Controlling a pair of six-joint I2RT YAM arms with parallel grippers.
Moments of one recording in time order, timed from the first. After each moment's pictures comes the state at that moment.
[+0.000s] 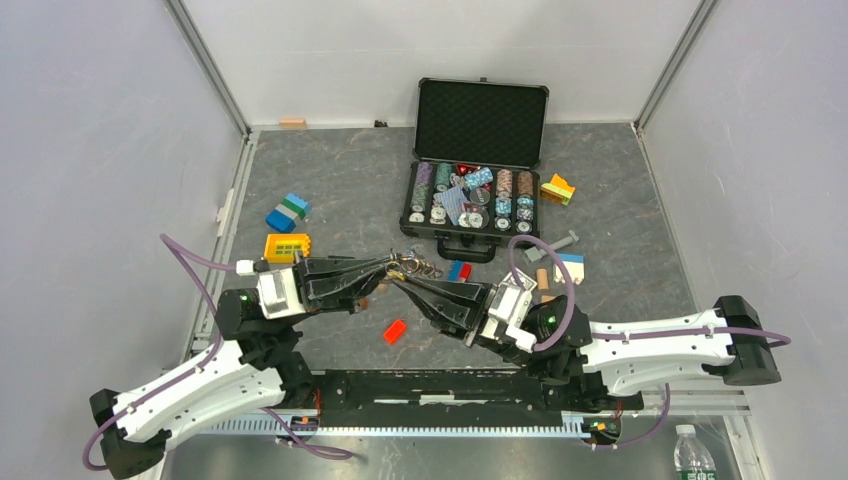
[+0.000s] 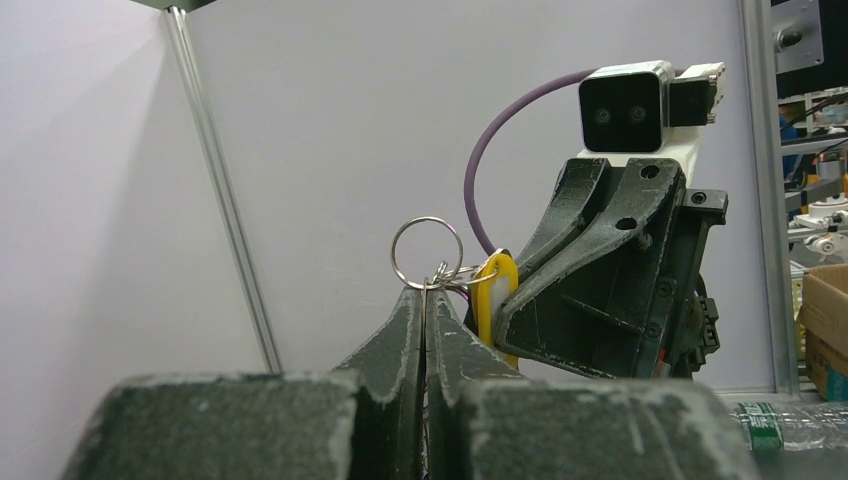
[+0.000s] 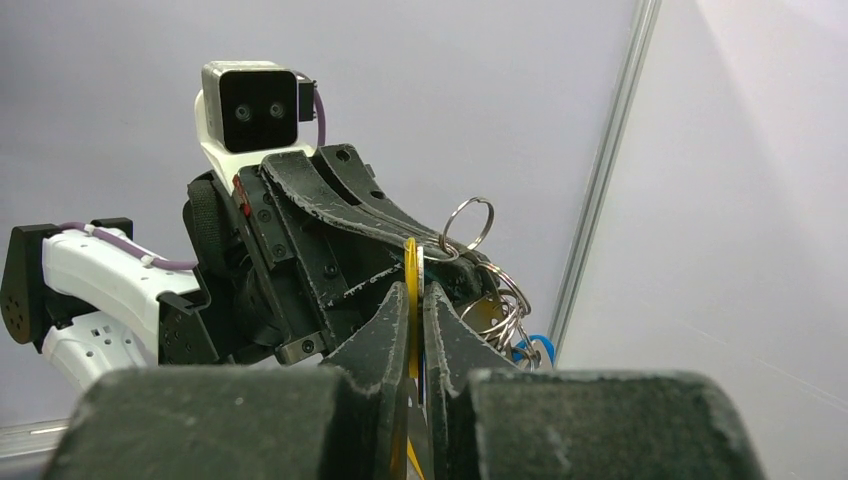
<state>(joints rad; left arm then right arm) -0.97 0.59 0.59 0.76 0.35 -0.03 1.56 1.10 0.80 0.97 0.27 -0.42</state>
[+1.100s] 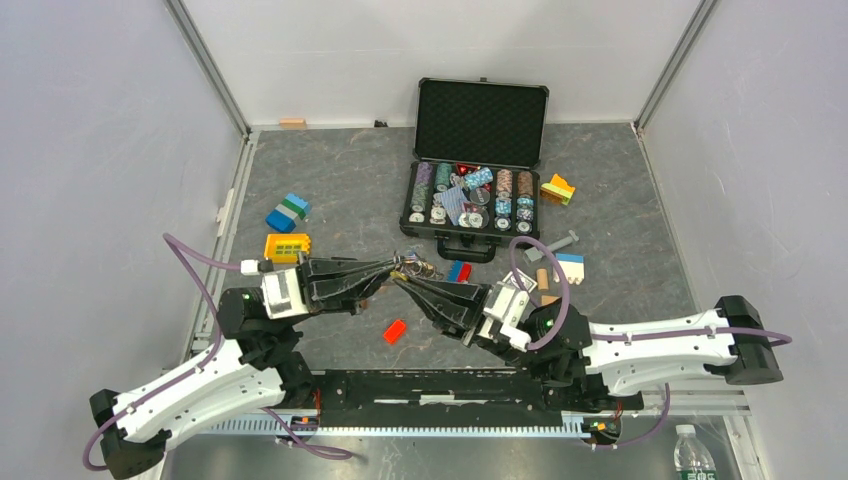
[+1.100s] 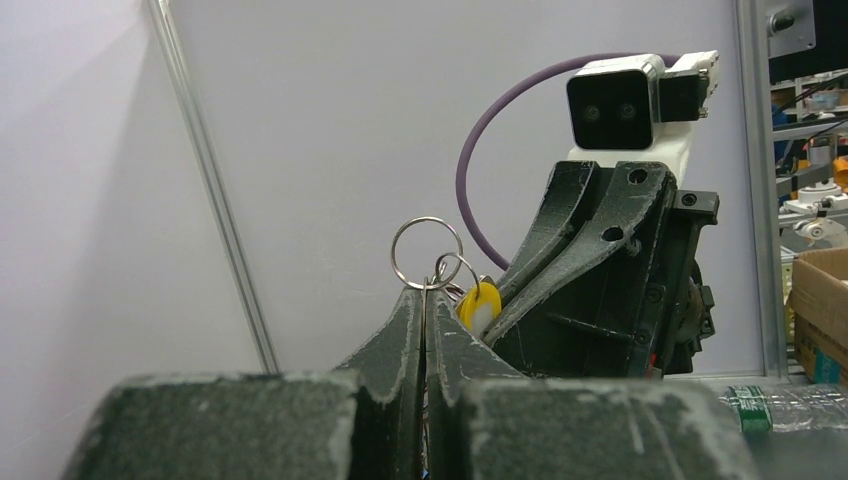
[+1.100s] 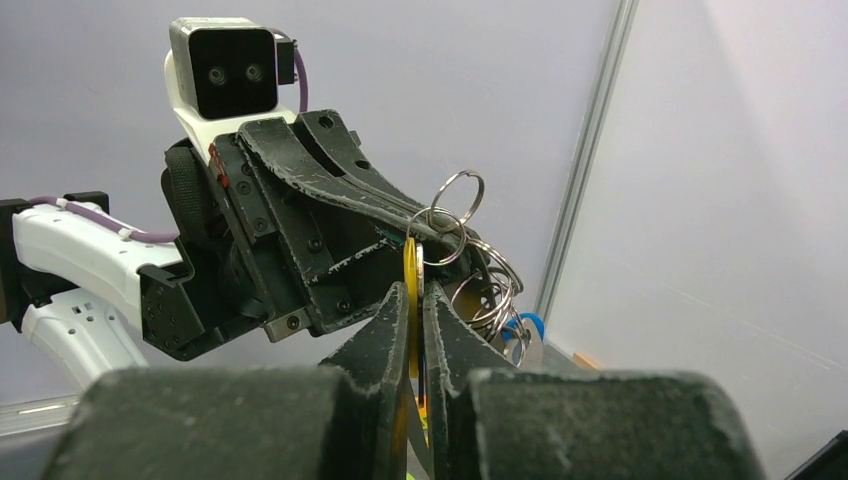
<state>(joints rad) -0.97 0.59 0.59 0.73 0.37 -0.03 1.56 1.09 0.79 0.93 0.34 -0.42</state>
